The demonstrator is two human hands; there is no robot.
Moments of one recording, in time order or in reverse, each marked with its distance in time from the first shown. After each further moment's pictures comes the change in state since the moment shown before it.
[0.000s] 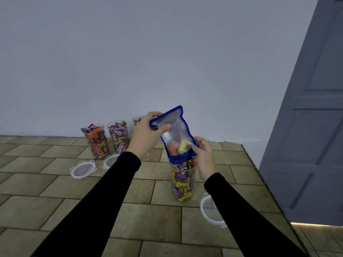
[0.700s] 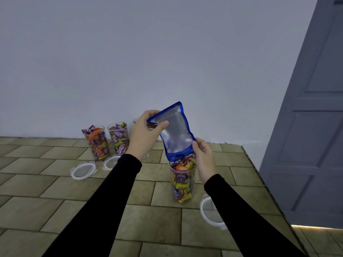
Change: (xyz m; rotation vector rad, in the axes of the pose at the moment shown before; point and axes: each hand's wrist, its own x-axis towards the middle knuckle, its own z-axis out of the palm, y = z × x) left_hand -0.006 0.014 -0.001 -0.041 0.087 0.055; right_hand 0.005 0.006 -0.001 -0.041 0.032 -0.023
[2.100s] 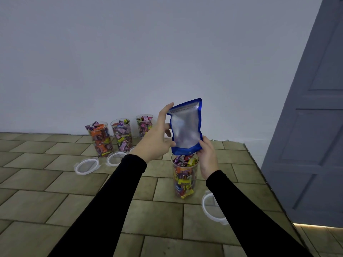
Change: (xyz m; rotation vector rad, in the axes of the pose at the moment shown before) left_hand -0.019 0.010 0.003 0.169 -0.417 0.045; right_hand 0.000 0.000 0.001 0.201 -0.044 0.023
